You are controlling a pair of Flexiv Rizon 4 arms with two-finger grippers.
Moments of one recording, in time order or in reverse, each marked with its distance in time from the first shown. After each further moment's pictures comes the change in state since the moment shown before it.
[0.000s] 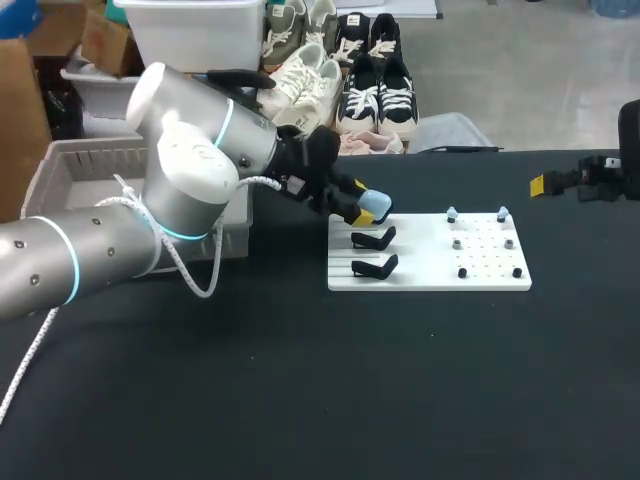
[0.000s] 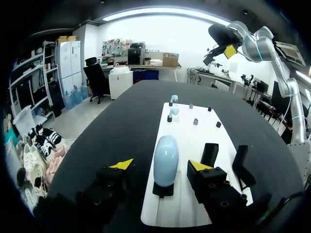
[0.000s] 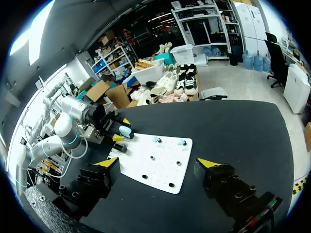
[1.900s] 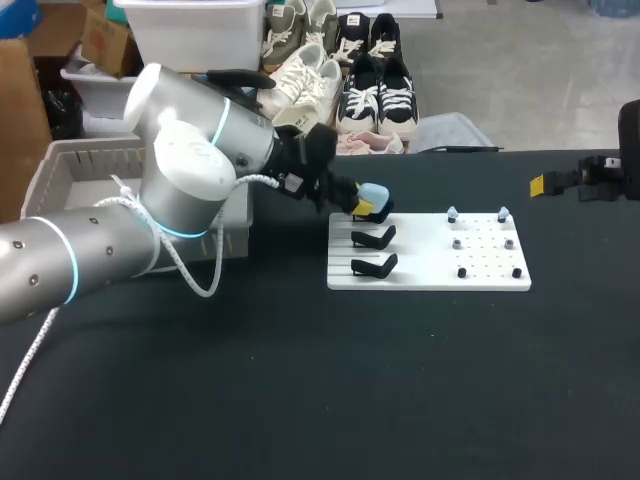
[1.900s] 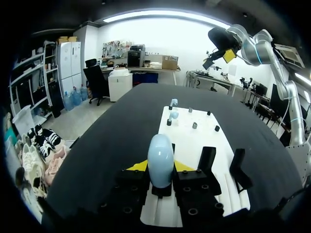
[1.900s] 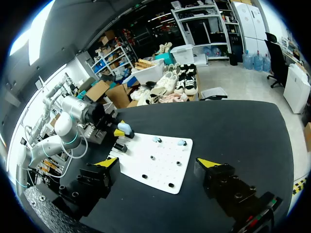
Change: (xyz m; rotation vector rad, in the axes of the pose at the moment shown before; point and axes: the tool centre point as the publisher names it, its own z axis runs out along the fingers) left arm -0.006 0.001 -0.004 0.009 -0.032 -0.011; right arm 0.000 0.000 0.000 0.000 0.000 0.000
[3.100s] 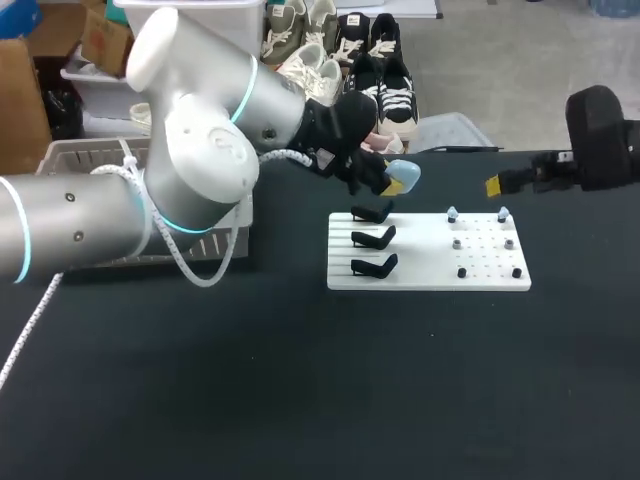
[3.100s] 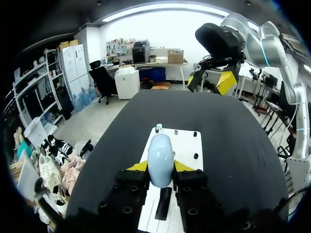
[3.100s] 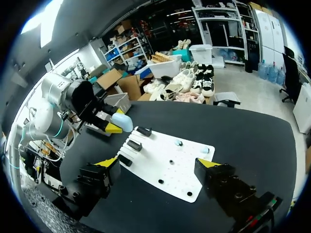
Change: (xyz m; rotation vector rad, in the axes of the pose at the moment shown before) left arm -0.087 -0.068 -0.021 -0.124 0.092 0.045; right arm -0.007 0.052 0.029 -0.059 0.060 -0.137
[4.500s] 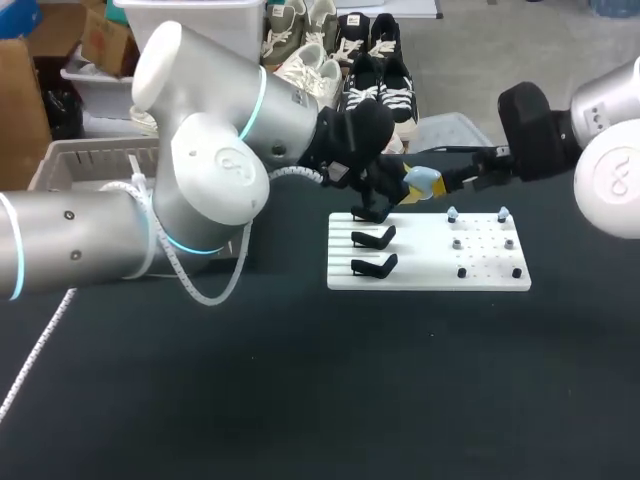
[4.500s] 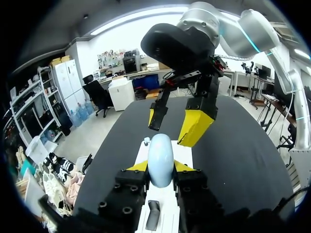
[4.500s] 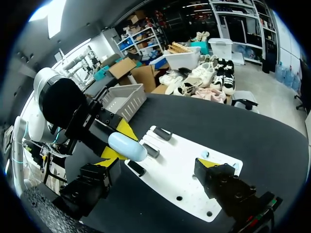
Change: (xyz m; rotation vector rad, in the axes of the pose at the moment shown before) left arm -0.023 -0.033 0.004 0.000 -0.050 0.117; right arm -0.017 0.038 0.058 -0.111 0.082 -0.068
